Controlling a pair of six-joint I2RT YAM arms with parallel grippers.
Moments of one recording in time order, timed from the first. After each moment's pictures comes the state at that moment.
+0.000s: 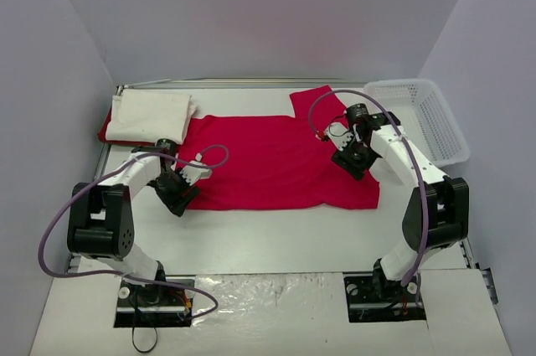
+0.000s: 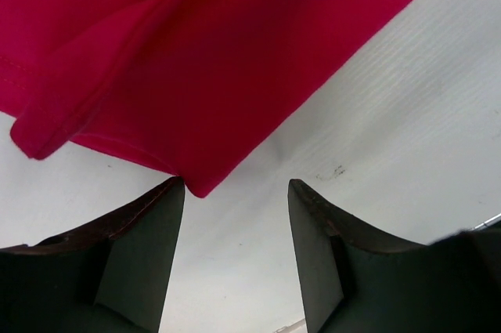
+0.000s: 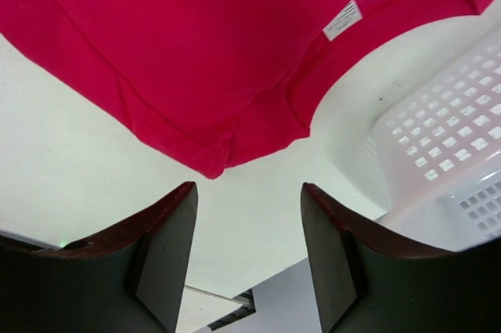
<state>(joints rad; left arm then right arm) -0.08 1.56 0.95 -0.89 0.22 0.77 0.22 1.61 1.30 -1.03 0.06 -0.67</state>
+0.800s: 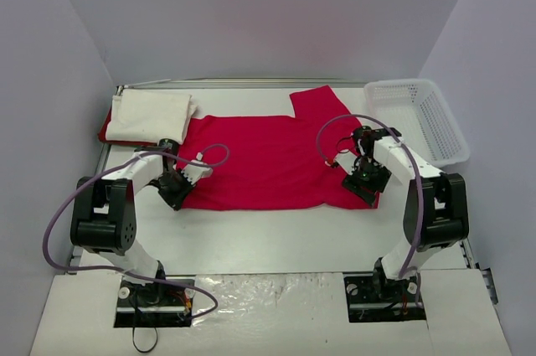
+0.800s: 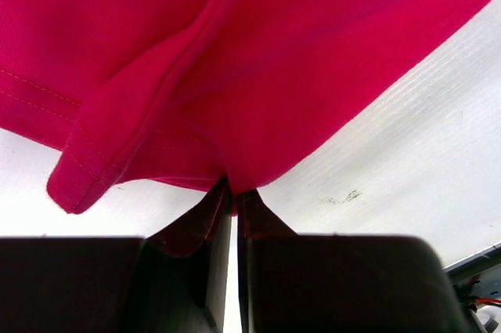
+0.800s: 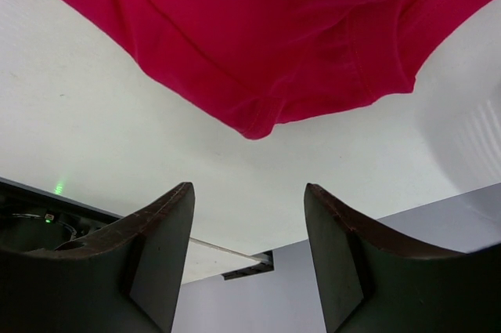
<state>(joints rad) -0.09 1.62 0.95 -0.83 0.21 0.75 0.15 1.62 1.09 -1.07 0.10 -0.75</state>
